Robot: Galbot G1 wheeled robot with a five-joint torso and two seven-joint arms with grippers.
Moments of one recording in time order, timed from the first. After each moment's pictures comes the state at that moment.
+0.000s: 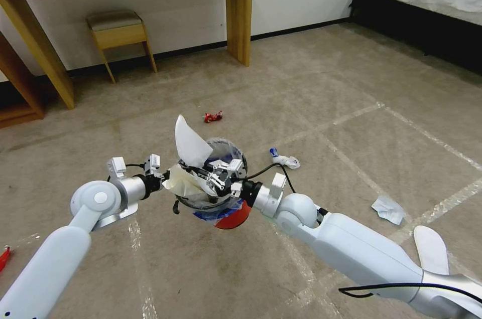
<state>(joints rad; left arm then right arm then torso) 0.96 -0.88 -0.35 -1.77 -1.54 0.69 -0.22 -0.55 1.01 -0.48 1.66 0.82 0.19 -0.29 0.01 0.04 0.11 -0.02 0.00</state>
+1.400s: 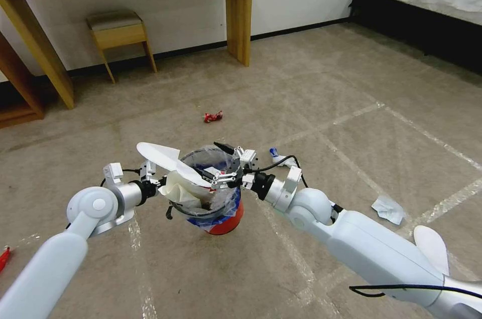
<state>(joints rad) 1.00 -0.87 -0.37 -1.77 -1.48 0.68 -0.22 -0.59 0.95 -0.40 1.75 0.82 0.18 -0.29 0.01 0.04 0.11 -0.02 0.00</state>
